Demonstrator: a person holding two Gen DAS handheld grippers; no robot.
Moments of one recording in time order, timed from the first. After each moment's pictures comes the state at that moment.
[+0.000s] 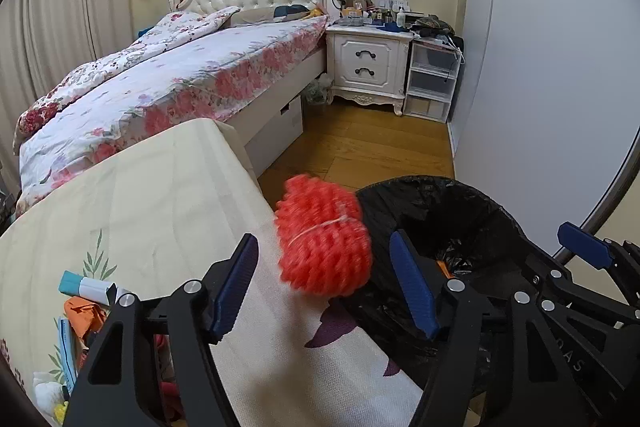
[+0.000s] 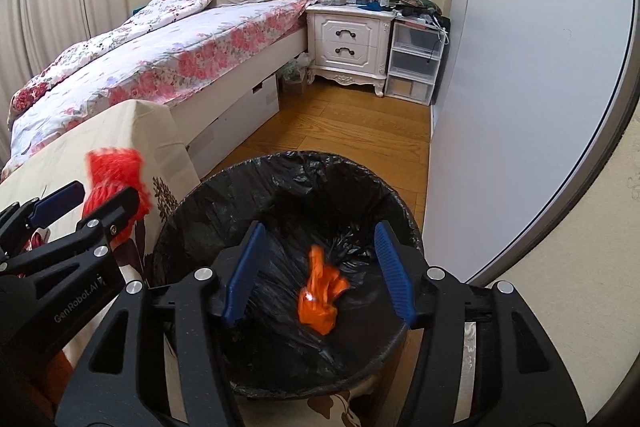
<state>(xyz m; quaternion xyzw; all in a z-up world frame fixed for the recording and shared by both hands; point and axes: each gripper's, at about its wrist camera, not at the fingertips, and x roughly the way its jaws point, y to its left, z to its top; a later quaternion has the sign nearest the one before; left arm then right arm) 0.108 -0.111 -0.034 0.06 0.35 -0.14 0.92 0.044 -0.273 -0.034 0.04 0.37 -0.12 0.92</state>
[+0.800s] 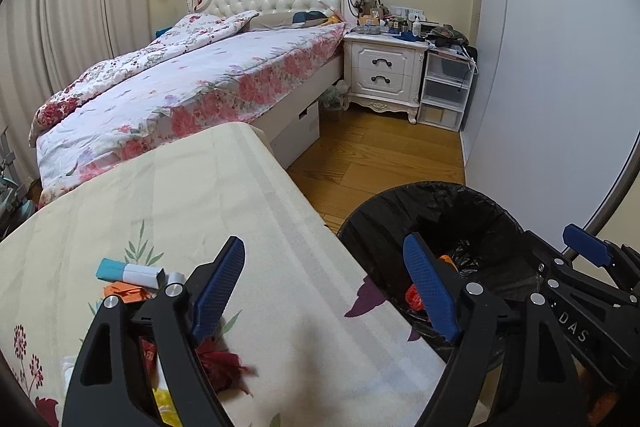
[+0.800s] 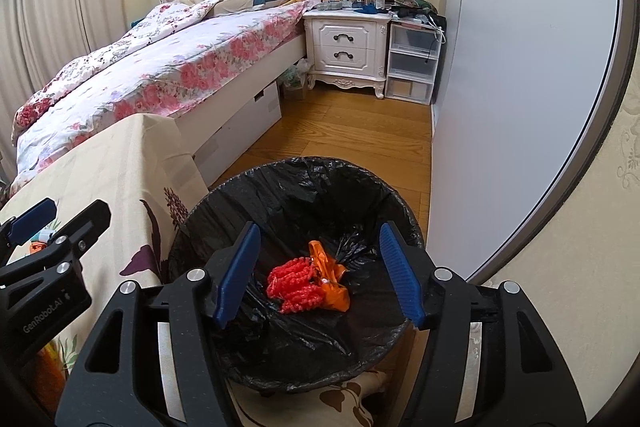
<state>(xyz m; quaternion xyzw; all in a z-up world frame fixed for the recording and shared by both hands) 0.086 -0.082 -0.013 0.05 0.34 -0.12 0.93 0.034 -0.272 -0.020 0.06 0.36 -0.11 0.93</state>
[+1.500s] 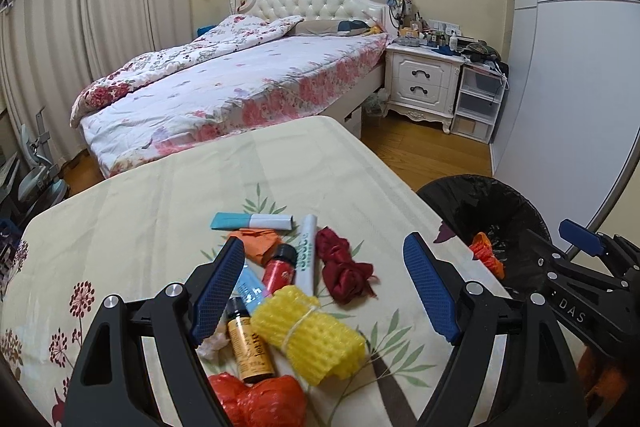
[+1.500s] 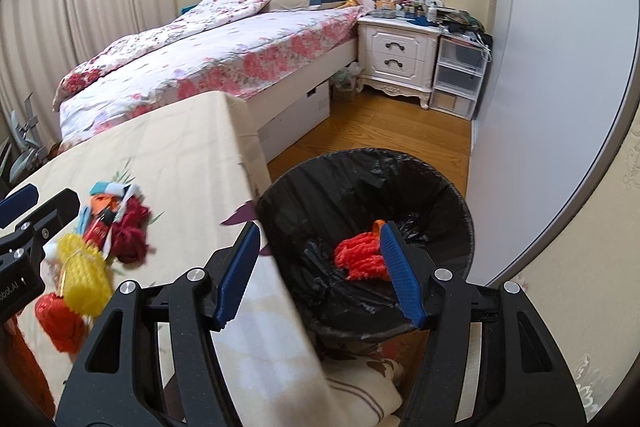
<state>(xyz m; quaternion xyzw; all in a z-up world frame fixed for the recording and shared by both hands) 0.020 0.007 0.016 0.04 0.33 -0.05 0.94 -0.010 -0.199 -0.004 0.02 0.36 -0.02 0.93</state>
